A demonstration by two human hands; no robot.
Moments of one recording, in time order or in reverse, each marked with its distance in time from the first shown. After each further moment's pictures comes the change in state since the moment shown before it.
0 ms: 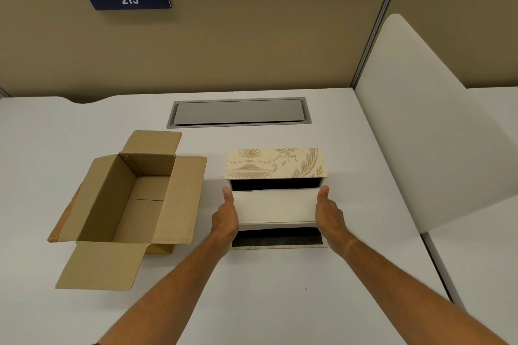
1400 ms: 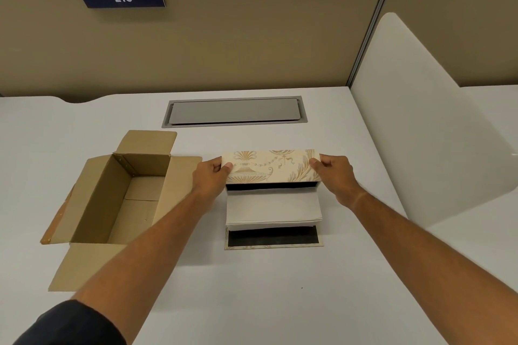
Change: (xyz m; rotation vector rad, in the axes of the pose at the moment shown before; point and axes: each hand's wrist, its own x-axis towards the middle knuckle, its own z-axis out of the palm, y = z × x) left_hand 0.033 0.065 -0.028 0.207 0.054 0.456; right_hand 0.057 -0.040 -0.040 0.086 -0.006 -0.438
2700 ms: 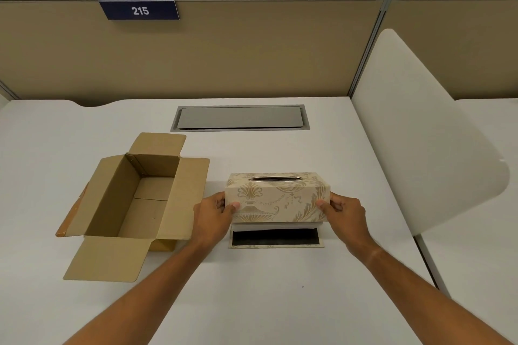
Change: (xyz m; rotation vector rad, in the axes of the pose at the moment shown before) left_hand -0.079 -0.037 -0.007 -0.014 0.021 0.146; right_hand -0.078 0.045 -0.007 0.017 0.022 -0.103
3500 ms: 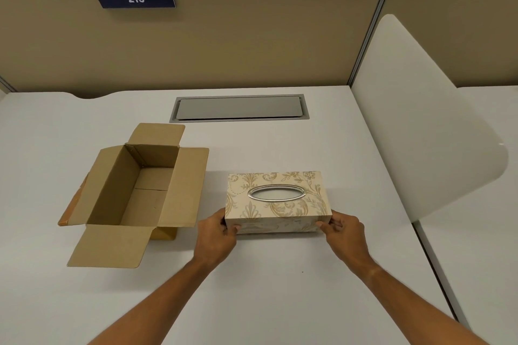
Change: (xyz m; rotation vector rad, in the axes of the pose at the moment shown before) left_hand -0.037 -0.053 0.012 0.175 -0.089 0.036; right_hand -0.043 0.042 0.006 -0.050 0.003 0.018
